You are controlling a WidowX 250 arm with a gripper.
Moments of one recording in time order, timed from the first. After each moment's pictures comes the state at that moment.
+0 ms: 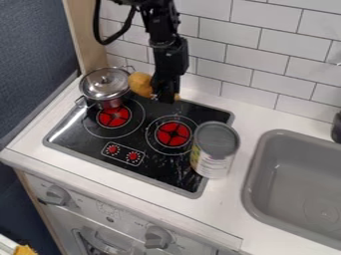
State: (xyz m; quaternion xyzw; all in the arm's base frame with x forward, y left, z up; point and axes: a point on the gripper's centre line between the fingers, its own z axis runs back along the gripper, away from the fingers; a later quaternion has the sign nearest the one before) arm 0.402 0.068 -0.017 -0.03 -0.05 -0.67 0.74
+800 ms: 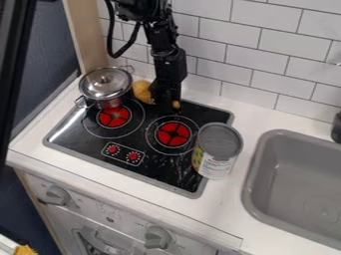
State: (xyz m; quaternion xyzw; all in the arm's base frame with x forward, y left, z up) arm 0.419 0.069 -0.041 -0.06 -0.05 -0.70 0.71
